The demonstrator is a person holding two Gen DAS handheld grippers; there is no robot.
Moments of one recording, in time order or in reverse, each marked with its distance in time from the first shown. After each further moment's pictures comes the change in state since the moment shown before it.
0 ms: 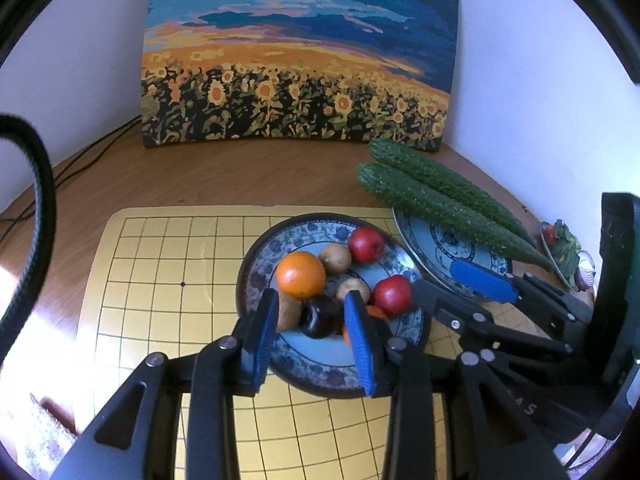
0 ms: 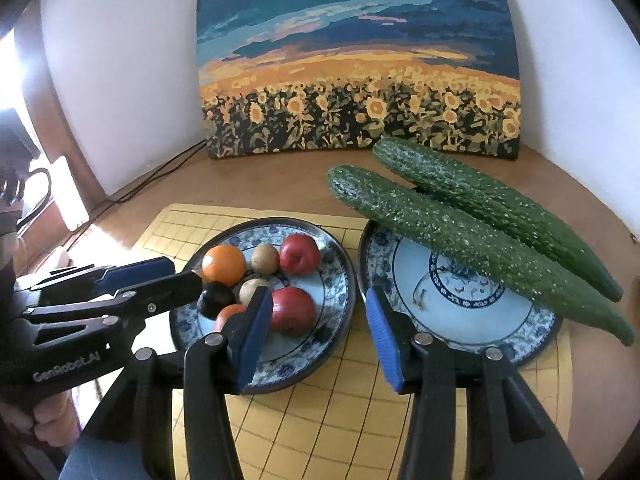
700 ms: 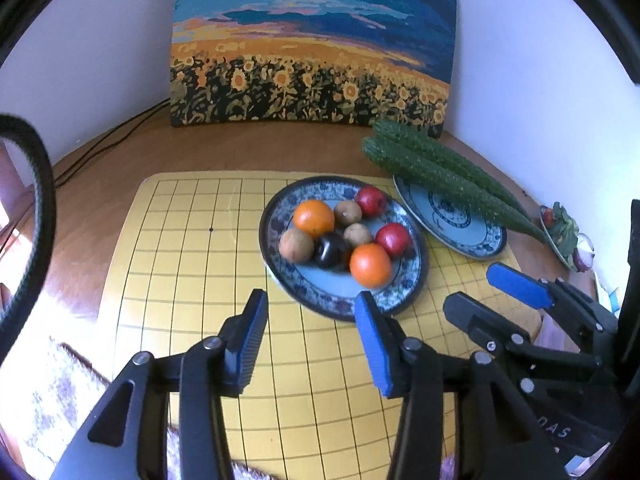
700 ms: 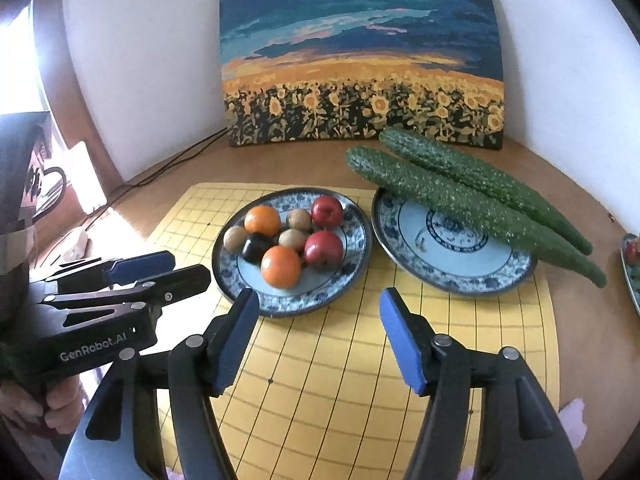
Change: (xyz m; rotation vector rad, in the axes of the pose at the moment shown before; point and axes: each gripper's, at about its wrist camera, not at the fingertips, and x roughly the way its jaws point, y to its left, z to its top) left arm -0.034 0.002 -0.038 -0.008 0.020 0.044; right arm -0.049 0.022 -0.034 -0.003 0.008 -0.020
